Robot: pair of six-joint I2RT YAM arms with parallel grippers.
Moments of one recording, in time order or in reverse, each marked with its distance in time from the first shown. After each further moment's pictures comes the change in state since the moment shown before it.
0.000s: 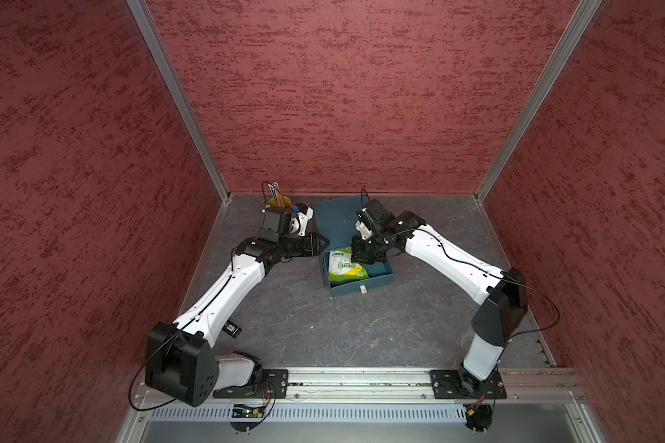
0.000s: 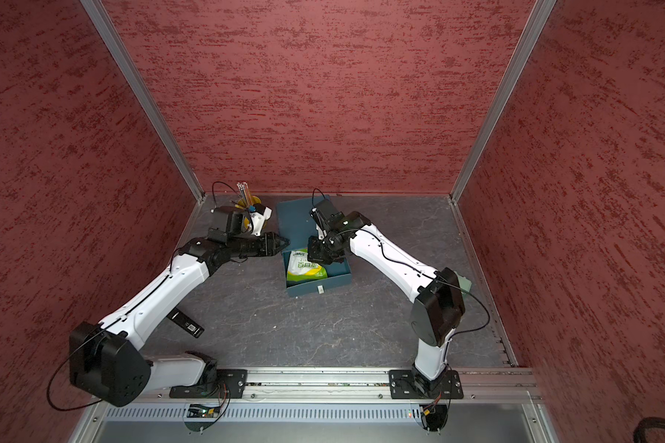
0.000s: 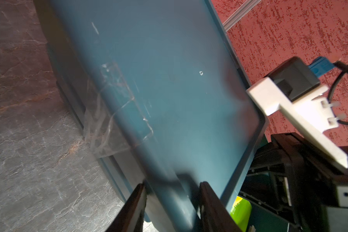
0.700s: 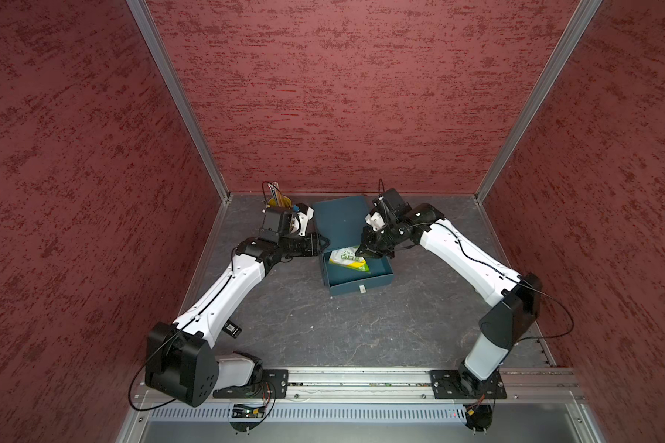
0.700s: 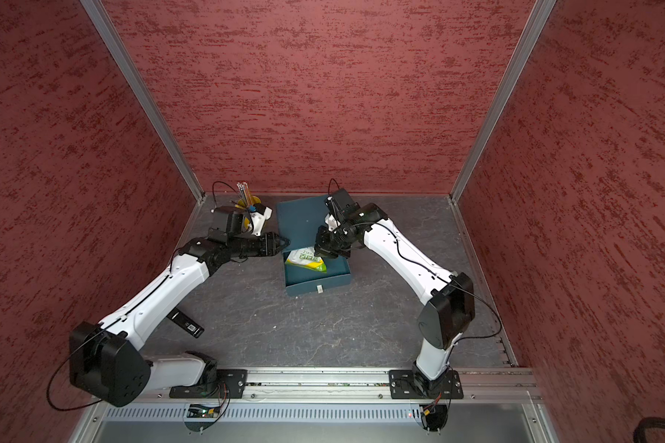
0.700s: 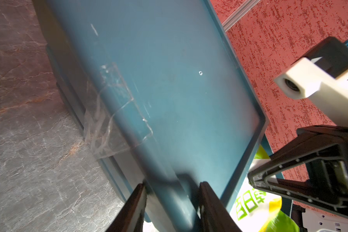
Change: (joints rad) left arm -0.003 0.000 0.001 0.001 -0.003 0.003; right arm -0.080 -0.046 0.047 -0.072 -0.170 0.062
